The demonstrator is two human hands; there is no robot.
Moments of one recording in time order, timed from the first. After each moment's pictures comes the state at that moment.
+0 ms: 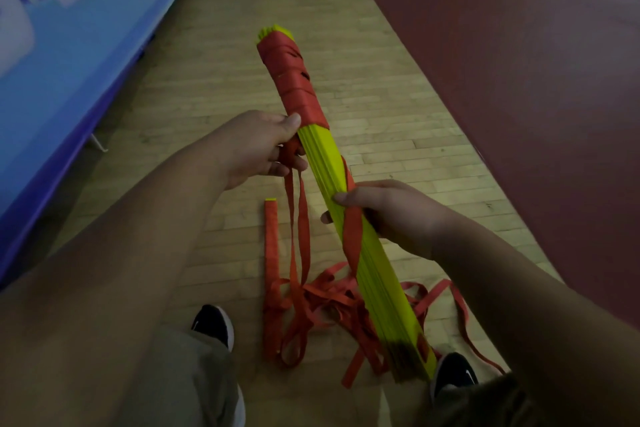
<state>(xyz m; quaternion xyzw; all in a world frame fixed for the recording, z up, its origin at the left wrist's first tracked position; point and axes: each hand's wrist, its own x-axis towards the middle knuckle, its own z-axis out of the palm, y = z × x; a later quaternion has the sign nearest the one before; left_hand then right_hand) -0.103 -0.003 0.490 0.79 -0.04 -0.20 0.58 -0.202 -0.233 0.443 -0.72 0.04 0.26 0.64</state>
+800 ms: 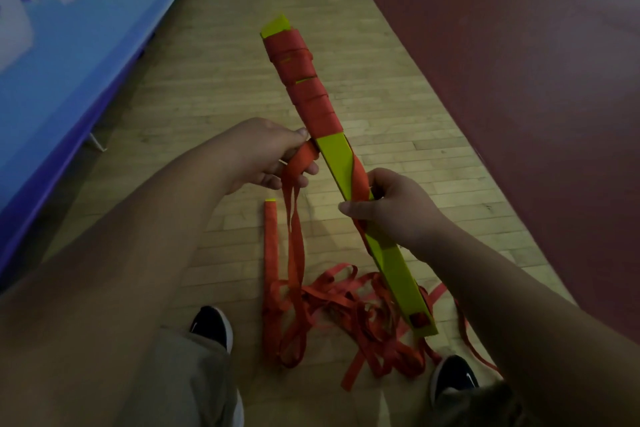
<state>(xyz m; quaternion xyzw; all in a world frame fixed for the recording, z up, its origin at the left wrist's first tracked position) -0.113 -0.008 0.496 0.84 -0.02 -0.23 0.49 -0.201 -0.226 0.433 -0.85 0.11 0.09 0.51</state>
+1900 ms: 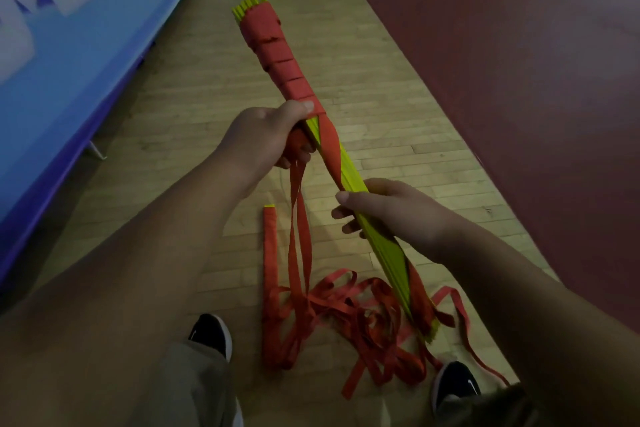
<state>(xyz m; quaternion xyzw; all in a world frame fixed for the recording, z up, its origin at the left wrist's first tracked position) -0.113 -0.024 0.499 0.81 -0.04 -0.06 0.57 -0.207 -0.237 0.456 -0.79 0.05 0.20 0.58</state>
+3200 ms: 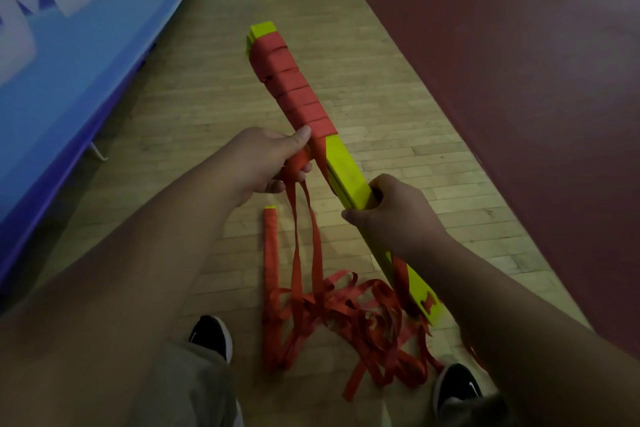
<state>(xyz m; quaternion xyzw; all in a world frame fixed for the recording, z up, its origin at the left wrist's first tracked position) -0.104 -0.012 0.478 0.81 0.01 -0.17 0.56 -0.199 -0.223 0.432 -0.92 0.13 0.04 0.36</state>
